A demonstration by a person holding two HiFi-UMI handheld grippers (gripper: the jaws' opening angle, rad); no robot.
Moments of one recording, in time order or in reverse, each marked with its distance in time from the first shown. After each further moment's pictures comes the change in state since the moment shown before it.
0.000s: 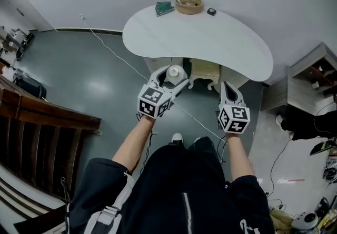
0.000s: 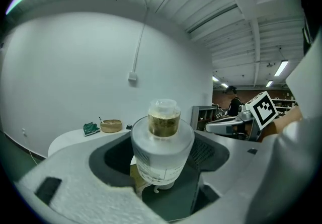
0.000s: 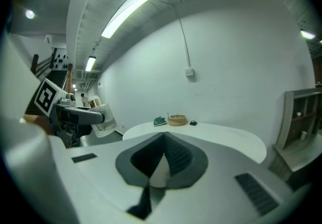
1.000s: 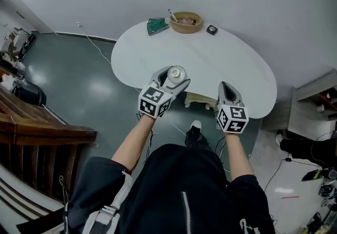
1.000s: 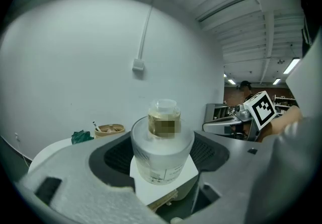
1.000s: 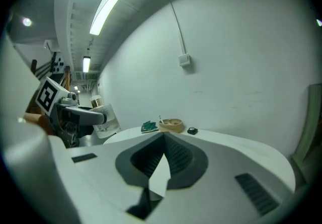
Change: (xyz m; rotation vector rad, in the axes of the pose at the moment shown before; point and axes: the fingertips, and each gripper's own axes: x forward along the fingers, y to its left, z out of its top) left arm 0.218 0.122 0.034 -0.001 0.046 0.024; right arm 0.220 -0.128 0.043 0.014 0.018 0.066
